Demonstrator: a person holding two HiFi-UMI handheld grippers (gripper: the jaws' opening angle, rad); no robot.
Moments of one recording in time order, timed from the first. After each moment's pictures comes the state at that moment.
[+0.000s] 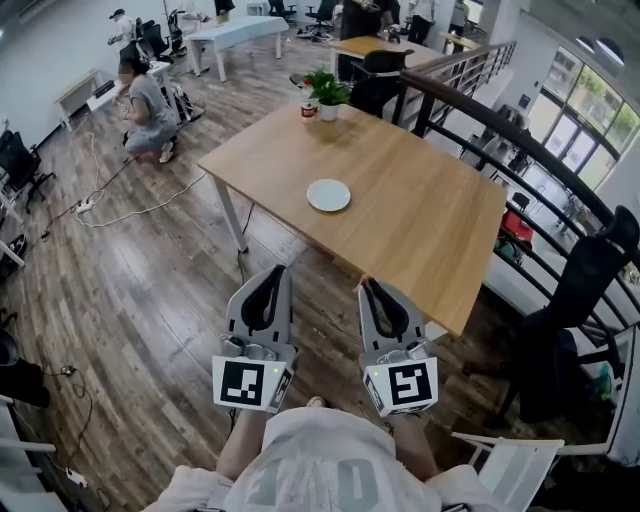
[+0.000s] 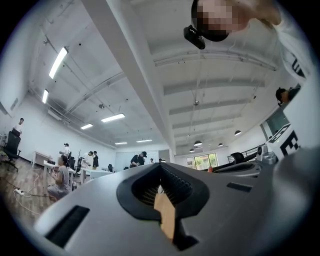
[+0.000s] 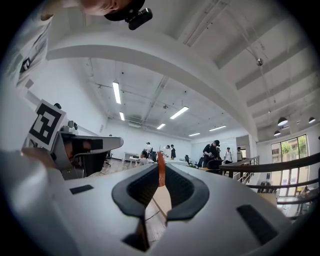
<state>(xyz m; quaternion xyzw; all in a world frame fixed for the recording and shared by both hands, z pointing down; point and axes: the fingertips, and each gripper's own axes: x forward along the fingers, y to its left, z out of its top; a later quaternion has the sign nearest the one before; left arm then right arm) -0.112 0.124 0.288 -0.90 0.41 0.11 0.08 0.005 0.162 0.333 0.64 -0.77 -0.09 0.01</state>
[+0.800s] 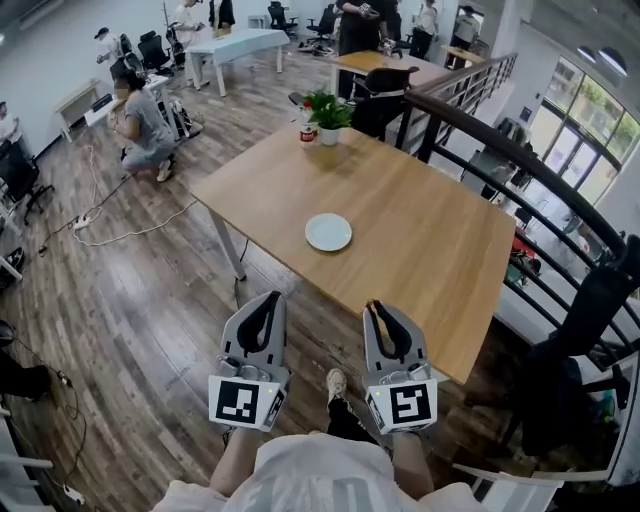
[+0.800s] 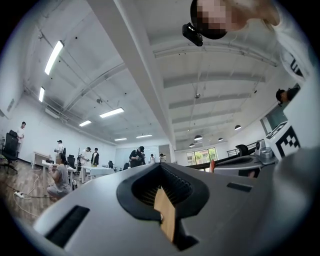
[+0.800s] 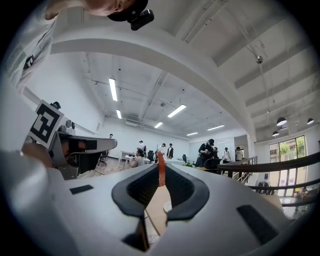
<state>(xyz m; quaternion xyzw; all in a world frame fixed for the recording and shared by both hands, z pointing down) -0.088 0.033 0.317 -0.91 0.41 0.07 0.06 0.046 0.075 0.351 0.65 -0.76 -0.09 0.02</state>
